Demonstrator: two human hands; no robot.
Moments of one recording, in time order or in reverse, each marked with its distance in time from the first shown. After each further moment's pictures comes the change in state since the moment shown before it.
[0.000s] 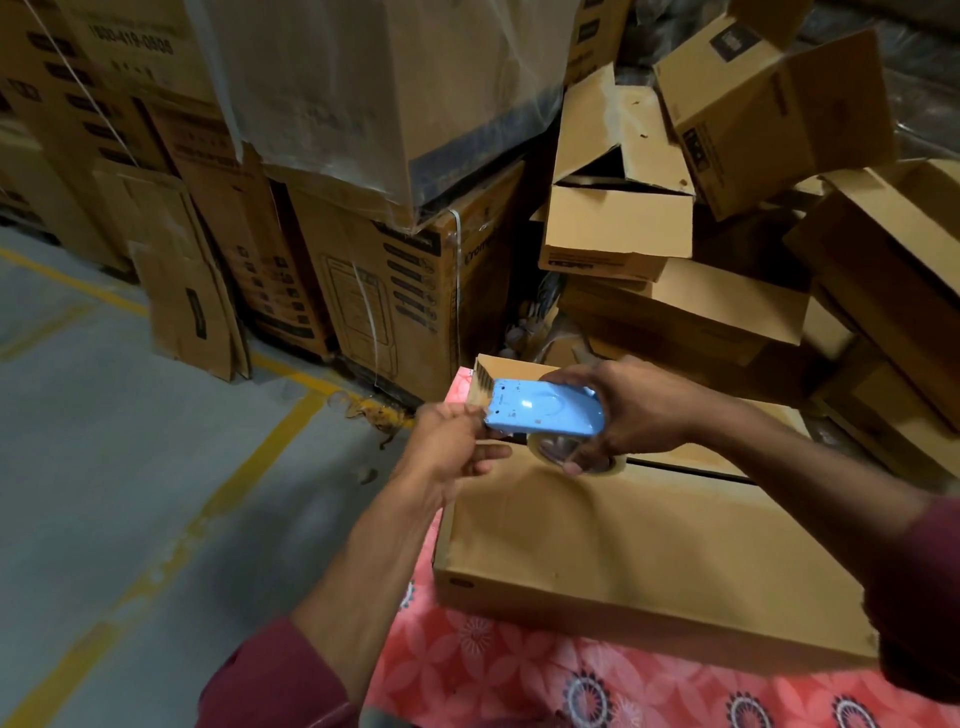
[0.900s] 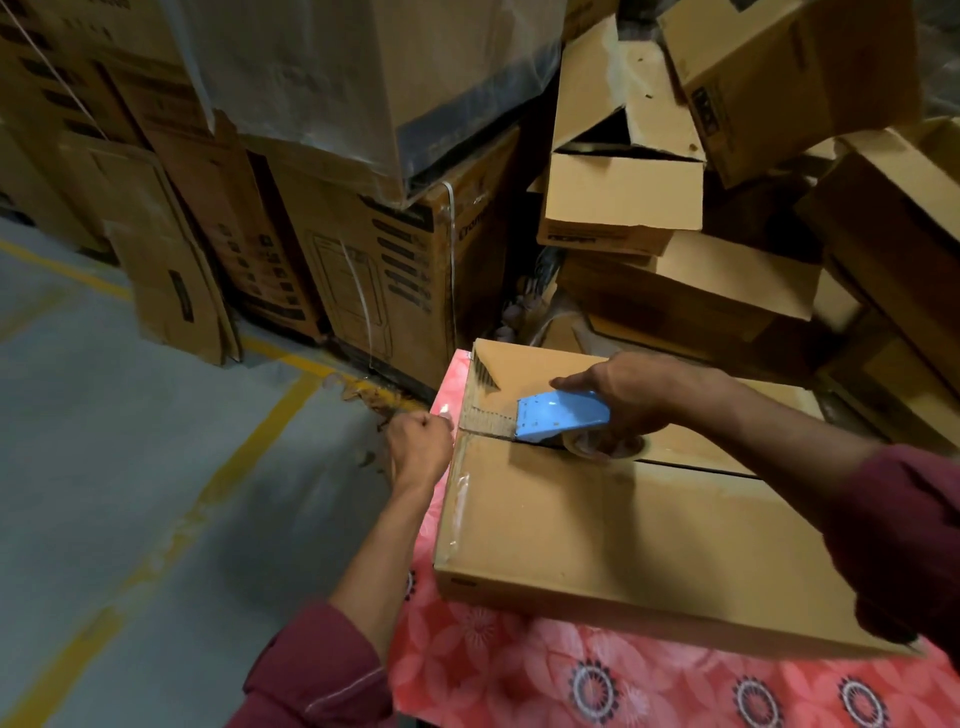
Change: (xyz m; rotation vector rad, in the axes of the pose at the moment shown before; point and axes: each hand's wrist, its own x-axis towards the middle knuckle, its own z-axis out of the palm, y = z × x) left_hand 0.063 -0.047 -0.023 0.418 0.431 0.113; right_hand 0.055 0.039 0.025 -0.381 -0.270 0.125
